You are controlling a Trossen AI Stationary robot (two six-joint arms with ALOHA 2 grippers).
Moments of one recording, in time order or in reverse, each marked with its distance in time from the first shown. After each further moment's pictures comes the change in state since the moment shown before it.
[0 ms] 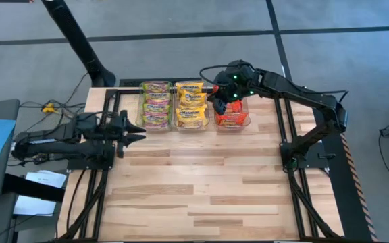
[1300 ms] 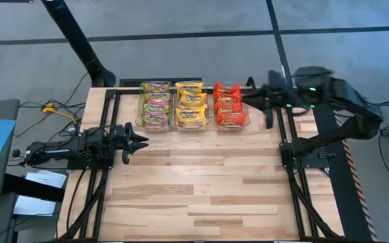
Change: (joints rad) left arm 0.000 -0.295 -0.433 0.195 0.009 -0.105; right arm 0.334 -0.450 0.058 -0.171 0.286 -0.102
